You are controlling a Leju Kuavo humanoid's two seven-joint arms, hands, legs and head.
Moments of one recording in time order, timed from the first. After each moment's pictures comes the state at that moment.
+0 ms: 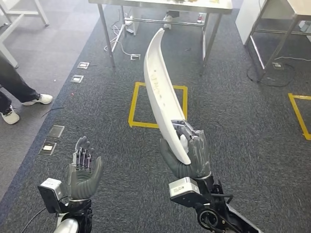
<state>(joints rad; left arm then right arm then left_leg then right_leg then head) -0.17 0.11 -0.79 -1.49 0.50 0.43 -0.52 -0.02 -0.13 0.73 -1.88 0.61 -0.68 -0.21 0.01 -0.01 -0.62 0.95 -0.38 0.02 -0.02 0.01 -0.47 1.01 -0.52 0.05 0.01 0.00</state>
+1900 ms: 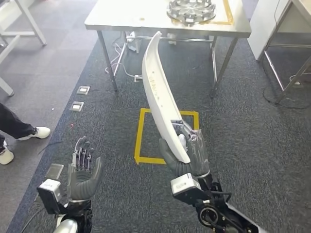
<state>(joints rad) -0.17 0.12 -0.80 -1.49 0.50 0.42 -0.52 -0.04 -0.15 0.74 -1.86 0.52 -0.68 -0.23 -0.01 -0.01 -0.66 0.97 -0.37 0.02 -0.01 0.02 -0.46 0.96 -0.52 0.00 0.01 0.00</state>
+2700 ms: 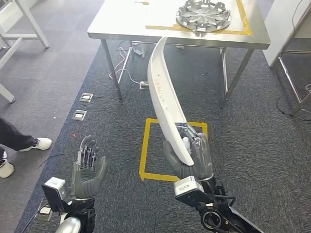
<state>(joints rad) -0.18 0.11 -0.80 -1.48 0.49 0.41 -0.53 -0.02 -0.15 0.74 -1.86 0.54 -0.68 -0.22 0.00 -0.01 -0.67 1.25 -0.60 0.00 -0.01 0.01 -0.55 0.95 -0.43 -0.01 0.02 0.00</state>
